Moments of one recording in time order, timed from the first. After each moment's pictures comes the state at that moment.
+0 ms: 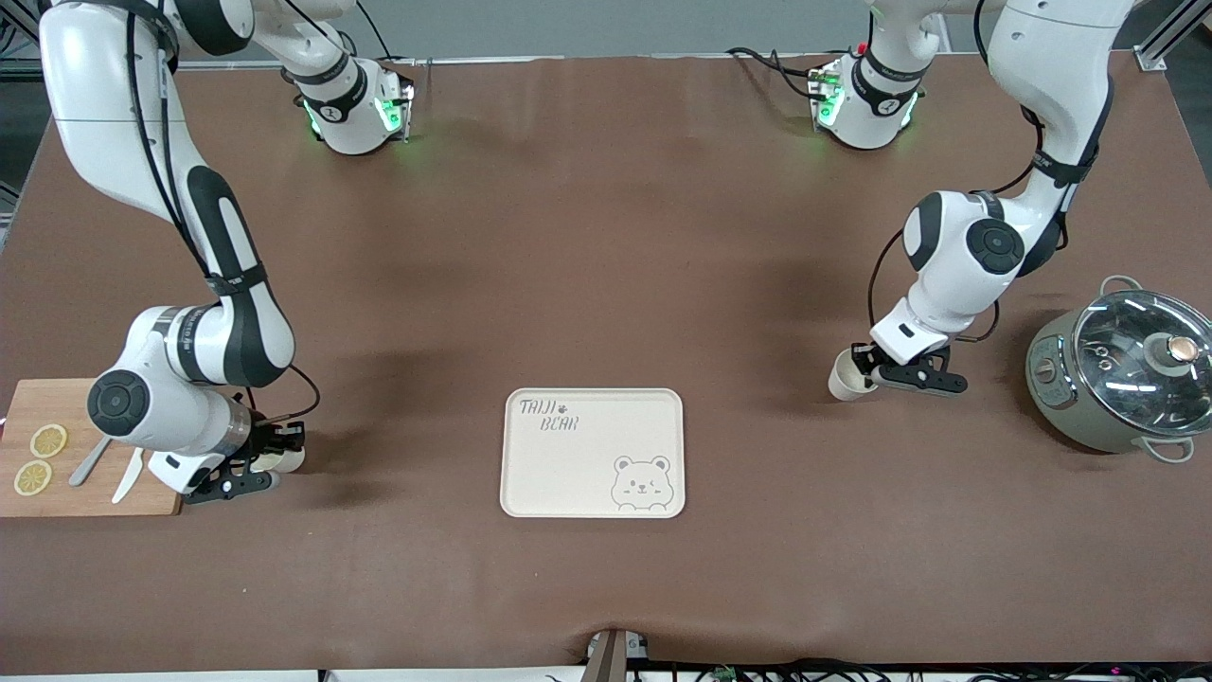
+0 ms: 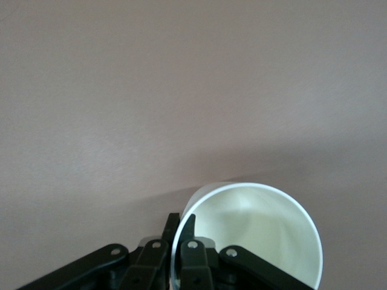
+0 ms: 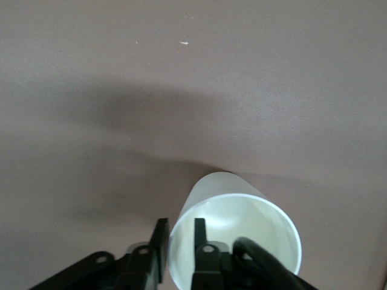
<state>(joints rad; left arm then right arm) -0.03 0.32 -0.14 -2.25 0.00 2.75 0.00 0.05 0.67 -0.07 -1.60 0.05 2.24 -0.24</state>
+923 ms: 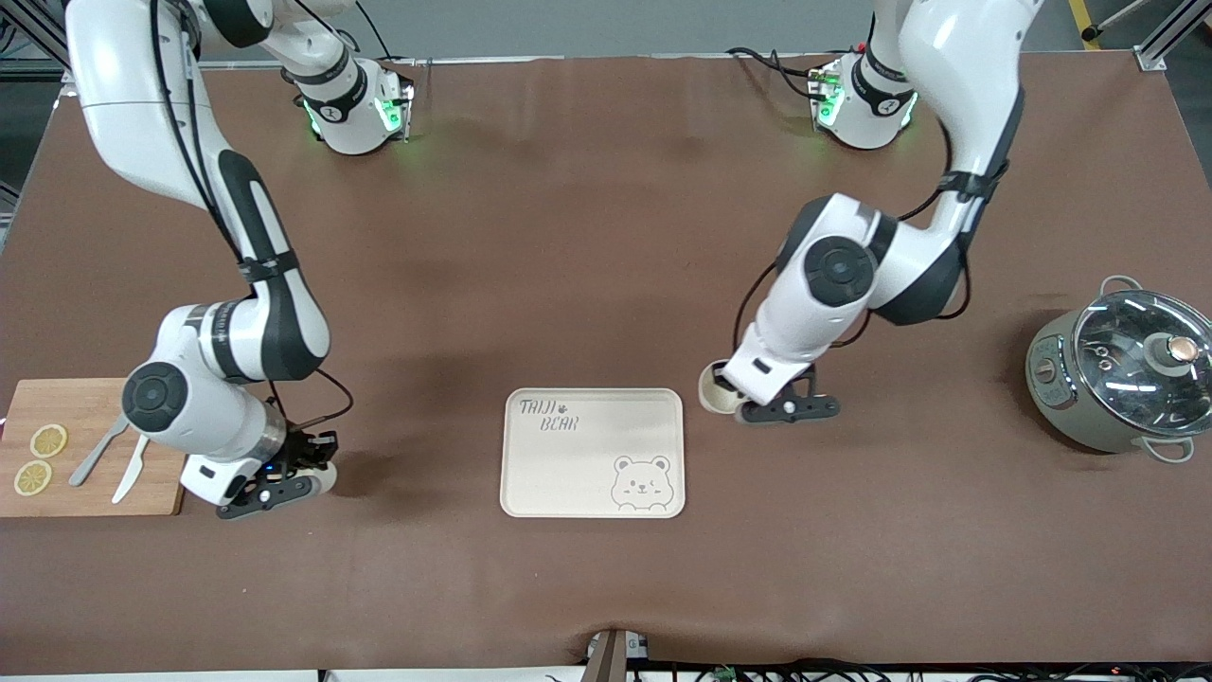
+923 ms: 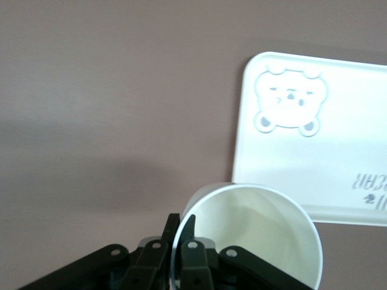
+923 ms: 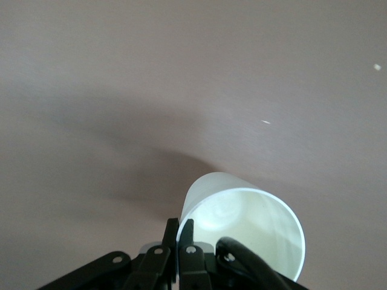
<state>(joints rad) -0.35 0.54 -0.19 -1.58 0.07 2.20 -0.64 0.17 0.66 -0.05 -1.51 0.06 2.24 -0.21</state>
